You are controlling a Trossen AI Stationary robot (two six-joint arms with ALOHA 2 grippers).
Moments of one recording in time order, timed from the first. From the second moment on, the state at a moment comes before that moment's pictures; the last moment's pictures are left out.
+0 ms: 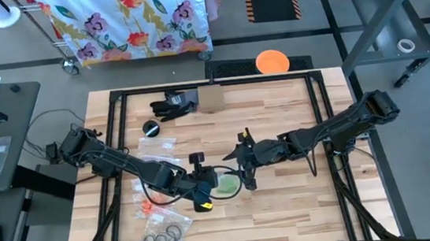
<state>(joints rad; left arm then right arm) -0.42 1.68 1.34 -0.60 -0.49 -0.23 0.25 1.51 0.97 0.09 0.21 0.11</state>
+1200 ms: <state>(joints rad) -0.42 1.68 1.34 -0.59 -0.47 -0.20 0.30 1.50 0.97 0.01 0.26 0.13</state>
